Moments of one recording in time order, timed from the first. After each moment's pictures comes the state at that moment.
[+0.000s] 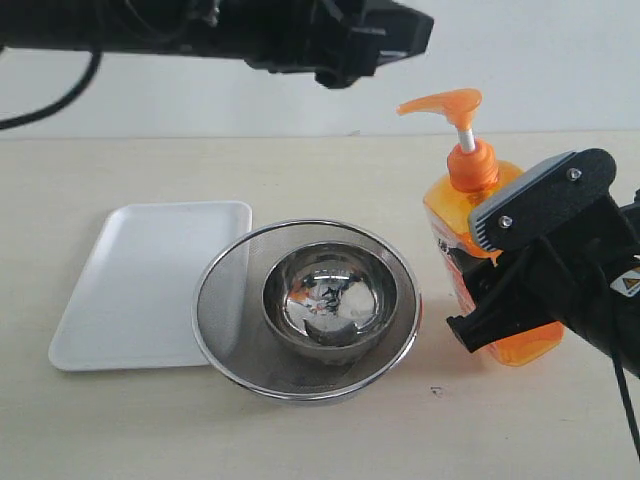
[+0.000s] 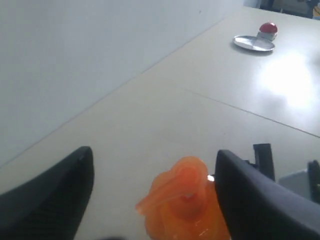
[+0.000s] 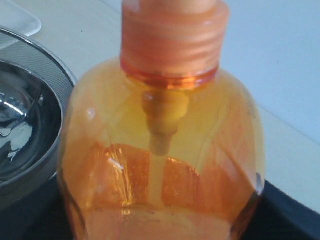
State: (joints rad) left arm -0.65 1.47 -1.17 -1.45 0.36 1.51; right arm 0.73 1.28 -0.36 0.80 -0.59 -0.97
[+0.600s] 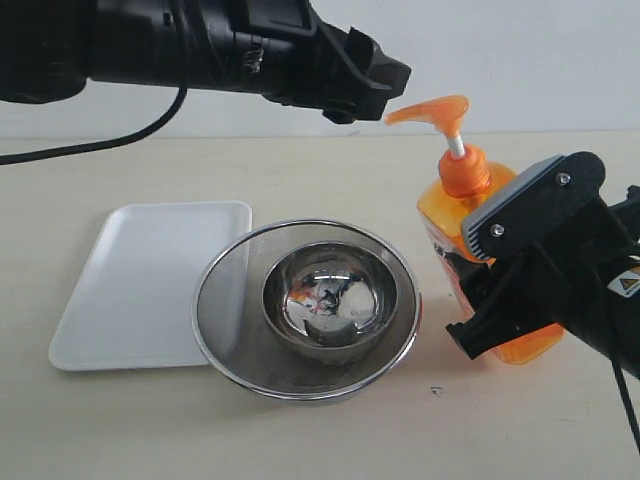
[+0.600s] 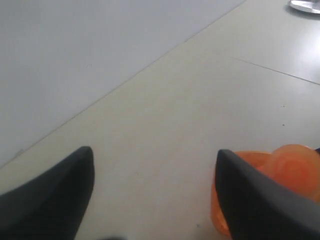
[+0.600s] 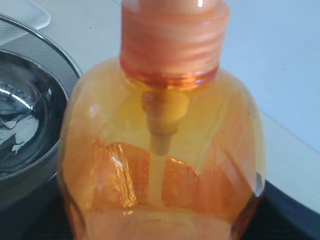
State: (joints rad) left arm -0.65 1.62 -1.22 -1.35 0.22 1.48; right arm 0.73 1.28 -0.36 0.79 -0.57 -1.02
